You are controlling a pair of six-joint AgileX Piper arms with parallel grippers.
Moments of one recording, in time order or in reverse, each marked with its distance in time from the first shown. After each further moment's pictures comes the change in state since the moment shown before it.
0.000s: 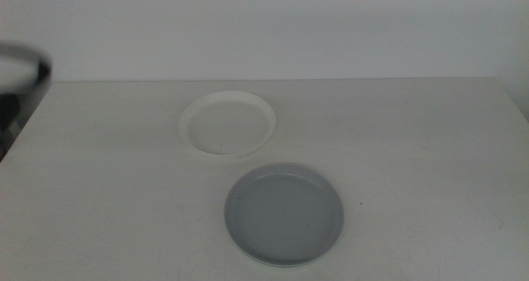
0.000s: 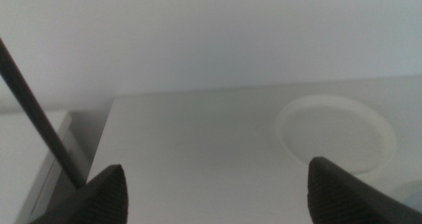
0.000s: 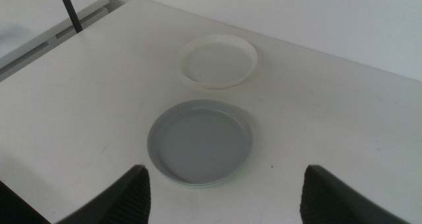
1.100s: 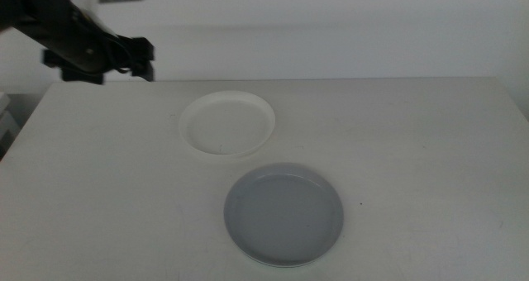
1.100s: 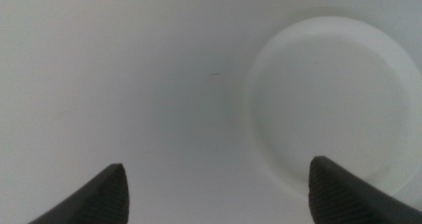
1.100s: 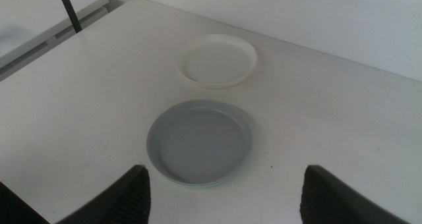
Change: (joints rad) left arm 0.000 1.100 -0.822 -0.277 0.309 0.123; right arm 0.000 0.000 0.000 0.000 0.000 0.000
